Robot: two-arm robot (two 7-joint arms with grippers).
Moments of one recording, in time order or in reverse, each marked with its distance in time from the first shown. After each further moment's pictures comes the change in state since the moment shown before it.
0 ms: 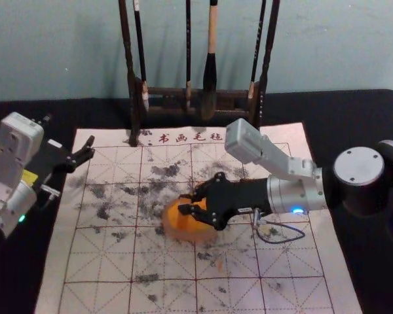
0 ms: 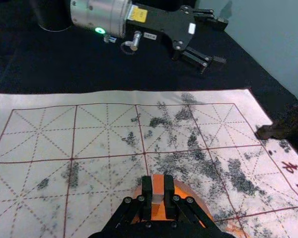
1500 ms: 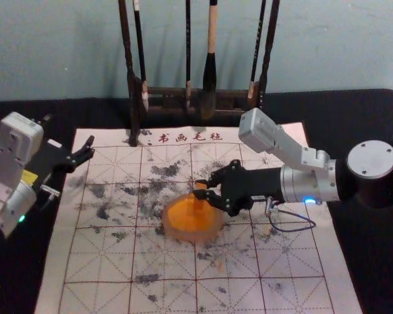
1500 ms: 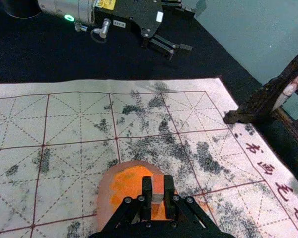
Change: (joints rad) left arm 0.000 0.000 0.000 0.000 0.000 0.000 0.000; right arm 0.003 0.016 0.039 0.029 -0.024 -0.014 -0.026
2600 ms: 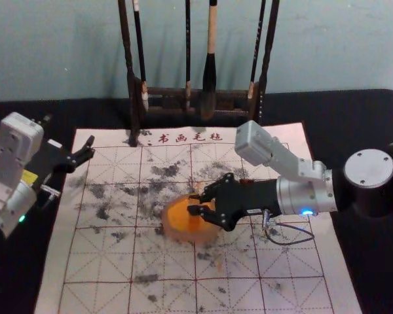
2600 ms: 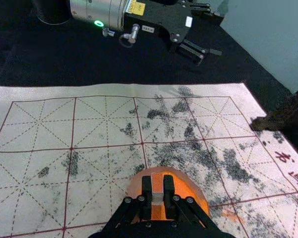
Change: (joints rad) left arm 0.000 0.000 0.000 0.000 0.000 0.000 0.000; right arm -0.022 0.012 -0.024 -0.045 0.020 0.007 0.030
